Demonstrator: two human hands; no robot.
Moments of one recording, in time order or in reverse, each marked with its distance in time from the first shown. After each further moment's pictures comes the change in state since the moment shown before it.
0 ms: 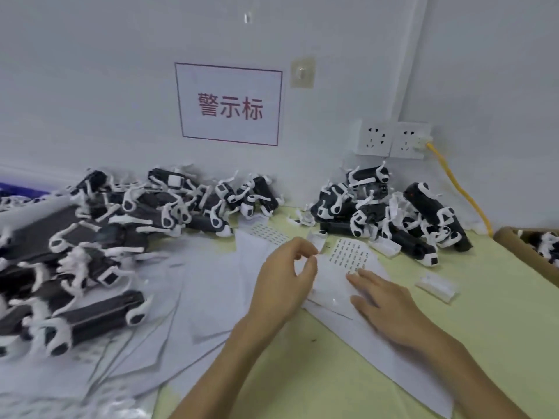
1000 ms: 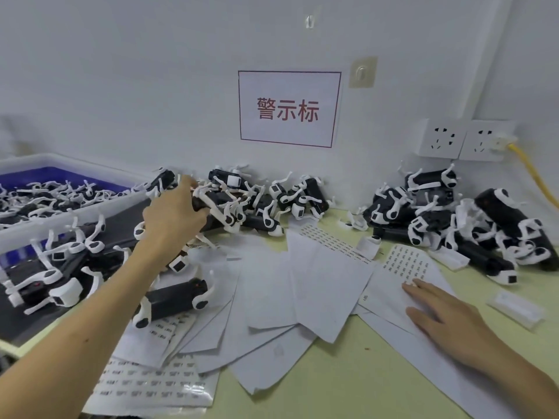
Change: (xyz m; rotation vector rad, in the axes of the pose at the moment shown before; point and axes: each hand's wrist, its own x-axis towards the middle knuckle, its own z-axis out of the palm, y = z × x) left_hand 0.046 -0.063 -0.227 0.844 0.401 -0.270; right_hand 0.001 0.003 0.002 0.068 0.038 0.002
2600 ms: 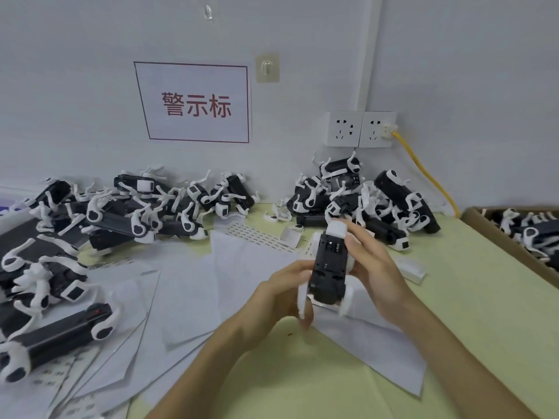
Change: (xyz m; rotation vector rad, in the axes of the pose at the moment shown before) left_hand -0.161 0.183 0.067 -1.371 -1.260 0.209; right_hand -0.012 -0.037 -0.032 1.224 0.228 -0.179
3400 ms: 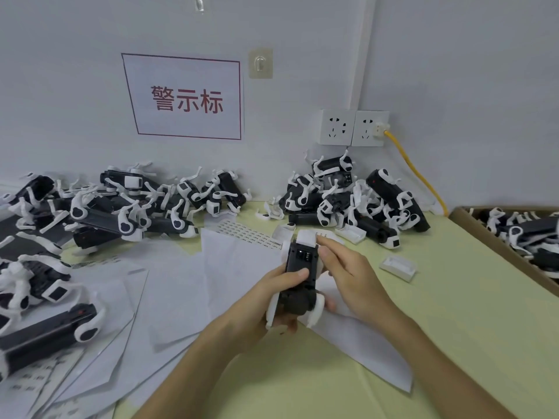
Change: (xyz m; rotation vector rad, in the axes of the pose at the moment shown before) left_hand -0.005 -0.005 -0.004 -0.127 -0.036 -0.077; right_hand -0.007 0.011 0.009 -0.508 -0.006 -0.171
